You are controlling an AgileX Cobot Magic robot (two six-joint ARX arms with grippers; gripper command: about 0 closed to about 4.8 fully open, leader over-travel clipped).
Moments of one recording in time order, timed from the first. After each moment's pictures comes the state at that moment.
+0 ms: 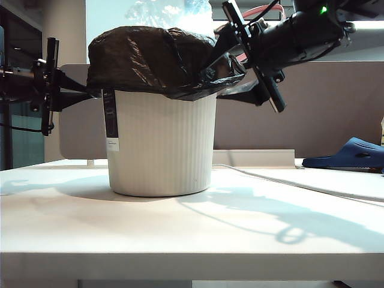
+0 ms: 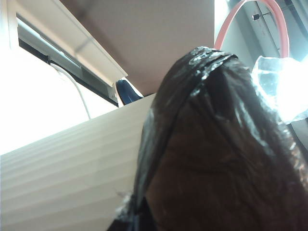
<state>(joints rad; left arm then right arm) 0.08 1.88 1.08 0.84 0.98 -1.16 0.45 1.60 0.96 0.41 -0.40 0.93</state>
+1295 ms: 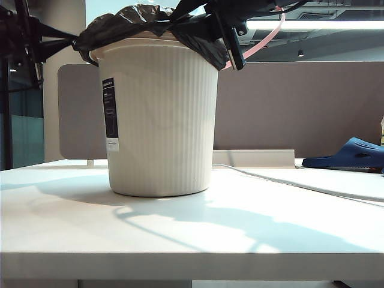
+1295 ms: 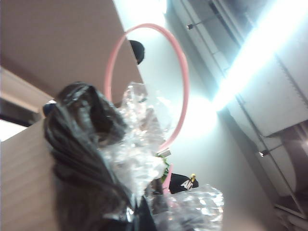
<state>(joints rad) 0.15 1.80 1.08 1.24 1.05 -1.53 0.64 1.49 0.96 0.48 -0.39 0.90</state>
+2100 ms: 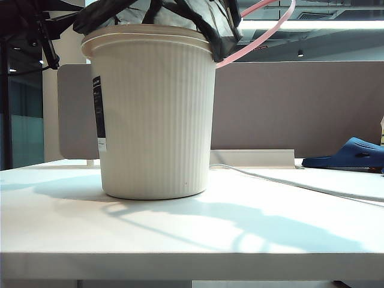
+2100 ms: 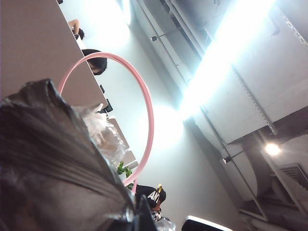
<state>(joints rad) 0.08 1.77 1.08 1.39 0.93 -1.70 0.59 1.48 1.17 0.33 -0.52 0.75</state>
